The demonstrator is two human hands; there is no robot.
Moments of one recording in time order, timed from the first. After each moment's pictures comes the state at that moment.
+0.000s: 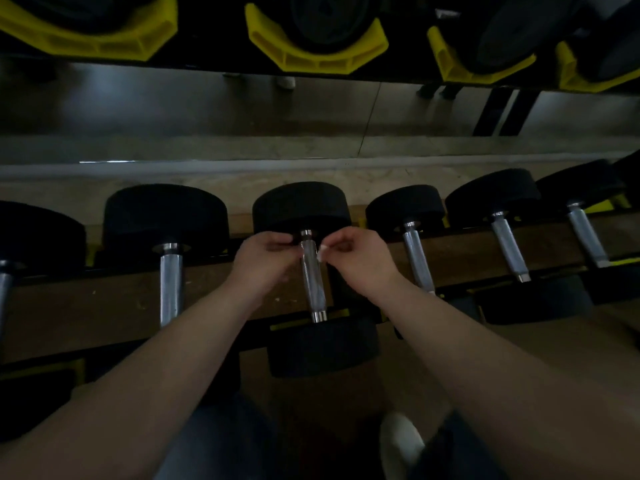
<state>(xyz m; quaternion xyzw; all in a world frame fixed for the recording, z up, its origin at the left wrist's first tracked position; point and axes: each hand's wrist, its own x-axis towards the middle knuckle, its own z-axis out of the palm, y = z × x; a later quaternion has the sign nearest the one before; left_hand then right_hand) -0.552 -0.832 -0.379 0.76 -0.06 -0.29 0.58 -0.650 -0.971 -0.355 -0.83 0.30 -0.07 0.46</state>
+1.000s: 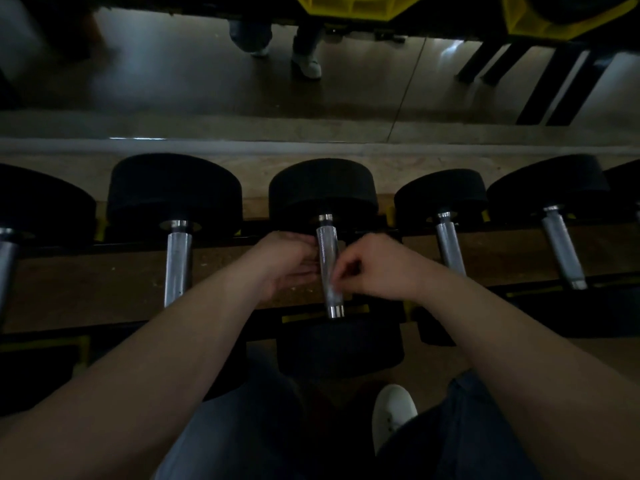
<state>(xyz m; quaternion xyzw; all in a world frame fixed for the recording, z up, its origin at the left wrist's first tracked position) -0.543 -0.840 -0.398 0.68 0.01 -0.45 0.58 -0.644 -0.993 -0.368 -0.94 0.04 0.14 0.30</state>
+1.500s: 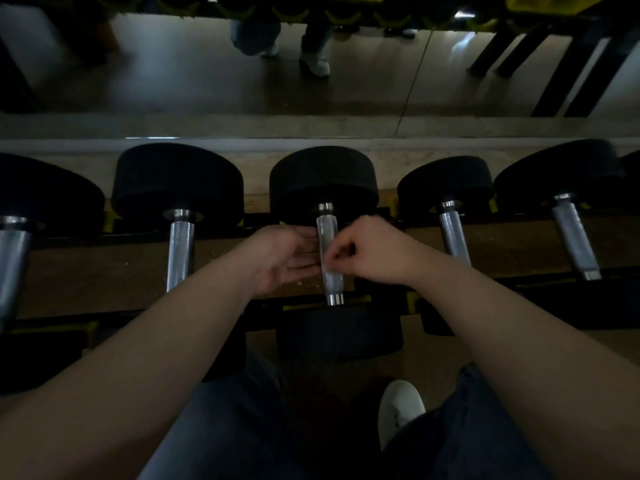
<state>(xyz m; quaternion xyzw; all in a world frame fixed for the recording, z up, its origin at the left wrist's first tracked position) -0.552 -0.832 -0.396 0.63 0.03 -0.47 0.61 -0.641 -0.992 -0.372 -0.95 0.02 0.11 0.30</state>
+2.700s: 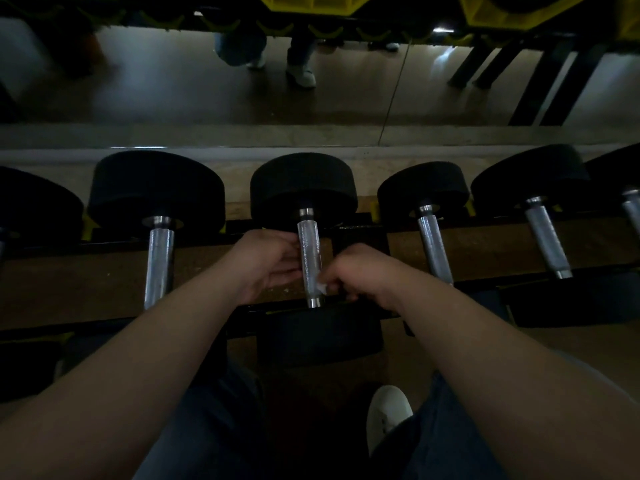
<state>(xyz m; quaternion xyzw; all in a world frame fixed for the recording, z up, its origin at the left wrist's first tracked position) -0.561 -0.838 -0.397 0.69 0.03 -0.40 0.61 -0.658 -0.980 -0.381 -0.77 0.32 0.19 0.52</state>
